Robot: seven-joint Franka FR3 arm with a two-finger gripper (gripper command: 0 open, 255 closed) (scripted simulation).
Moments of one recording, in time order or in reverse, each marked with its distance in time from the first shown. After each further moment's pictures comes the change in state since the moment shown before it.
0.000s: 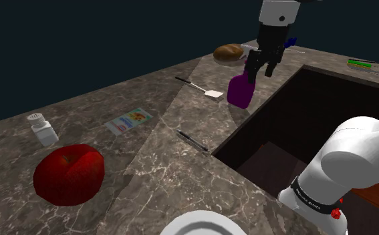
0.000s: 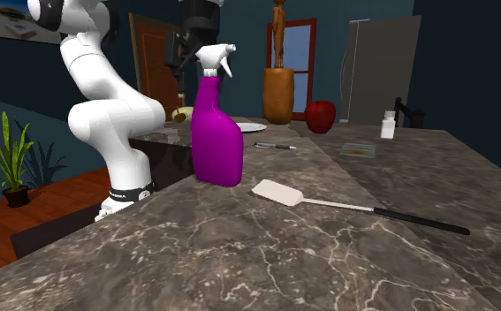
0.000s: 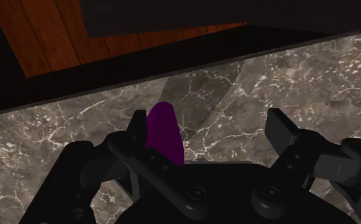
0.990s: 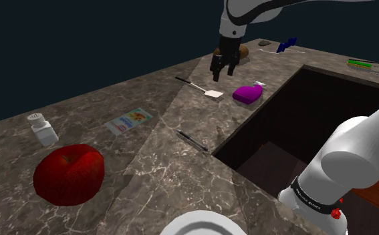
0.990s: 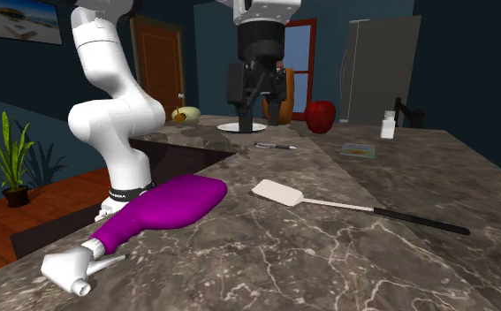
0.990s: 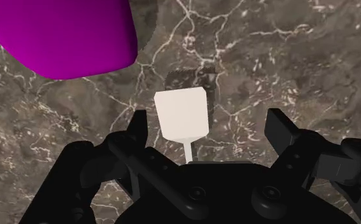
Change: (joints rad) arm 0.006 0.461 -0.055 0.187 -0.016 0.328 -0.135
